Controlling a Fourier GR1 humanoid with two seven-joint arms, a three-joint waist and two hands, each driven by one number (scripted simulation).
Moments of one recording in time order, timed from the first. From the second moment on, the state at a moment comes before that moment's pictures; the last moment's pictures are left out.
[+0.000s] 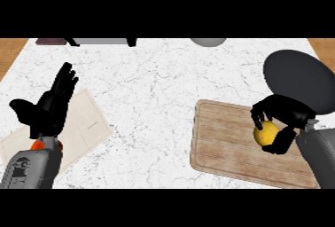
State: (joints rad) left arm -0.24 0.19 0.10 -1.47 0.01 0.06 0.09; right arm -0.39 -0.47 0.12 -1.23 0.93 0.59 -0.37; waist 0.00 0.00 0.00
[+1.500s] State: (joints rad) left arm -0.22 0.18 0.11 -1.47 0.00 0.06 0.07; right arm -0.30 -0.17 -0.33 -1.91 0.65 0.42 0.18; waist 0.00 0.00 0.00
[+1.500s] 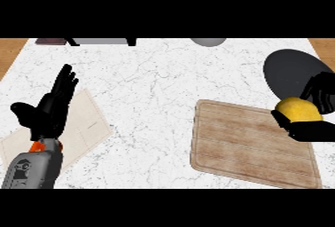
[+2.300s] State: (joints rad) left arm -0.26 0.17 0.08 -1.49 -0.01 0.04 0.10; right arm -0.62 -0.53 -0.52 -0.91 0.81 -0.02 -0.29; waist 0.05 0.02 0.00
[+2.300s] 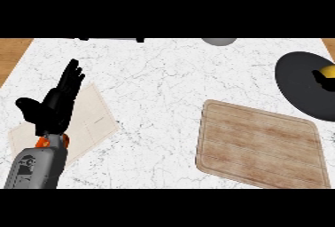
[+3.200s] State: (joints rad) left arm -0.30 0.15 0.07 -1.46 -0.01 0.03 0.07; right arm -0.79 -0.63 -0.60 -0.29 0.78 0.05 -0.47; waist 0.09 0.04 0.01
